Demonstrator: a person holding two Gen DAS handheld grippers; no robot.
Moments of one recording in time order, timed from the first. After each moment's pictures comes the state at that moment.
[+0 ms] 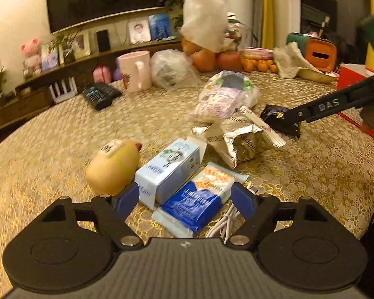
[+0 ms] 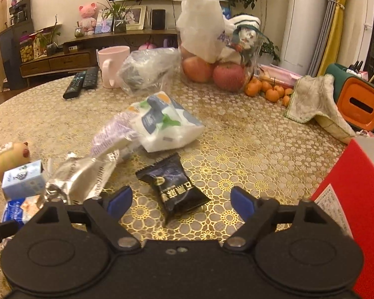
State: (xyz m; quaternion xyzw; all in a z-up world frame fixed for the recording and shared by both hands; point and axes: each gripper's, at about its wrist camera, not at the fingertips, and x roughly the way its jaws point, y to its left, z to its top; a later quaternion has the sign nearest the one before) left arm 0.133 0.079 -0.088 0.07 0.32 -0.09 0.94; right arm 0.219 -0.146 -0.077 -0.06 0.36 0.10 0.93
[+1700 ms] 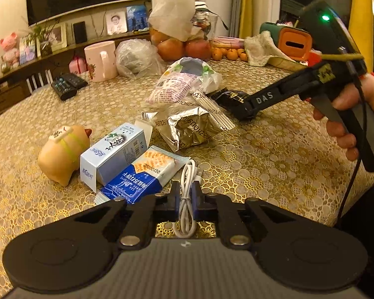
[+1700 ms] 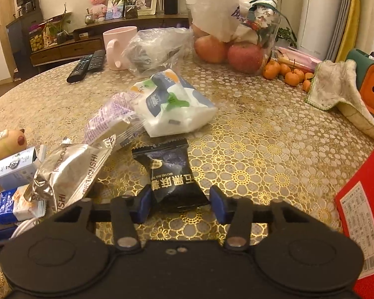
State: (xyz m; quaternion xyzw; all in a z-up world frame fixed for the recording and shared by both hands) left arm 0.122 0.044 -0.099 0.05 0.34 -0.14 0.93; right arm 0.242 -0.147 -0.097 -0.05 0.39 0.14 0.91
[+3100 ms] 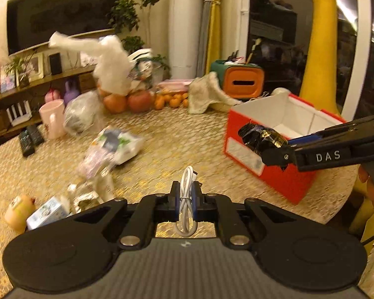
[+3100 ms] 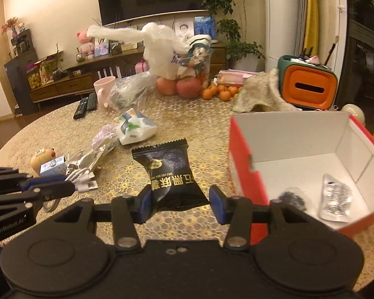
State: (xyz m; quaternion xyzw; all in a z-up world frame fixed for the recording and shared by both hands) left arm 0.087 -0.093 0.002 0.05 0.29 -0.19 0.94; right arm 0.111 -0.293 0.002 0.01 0.34 0.12 0.93
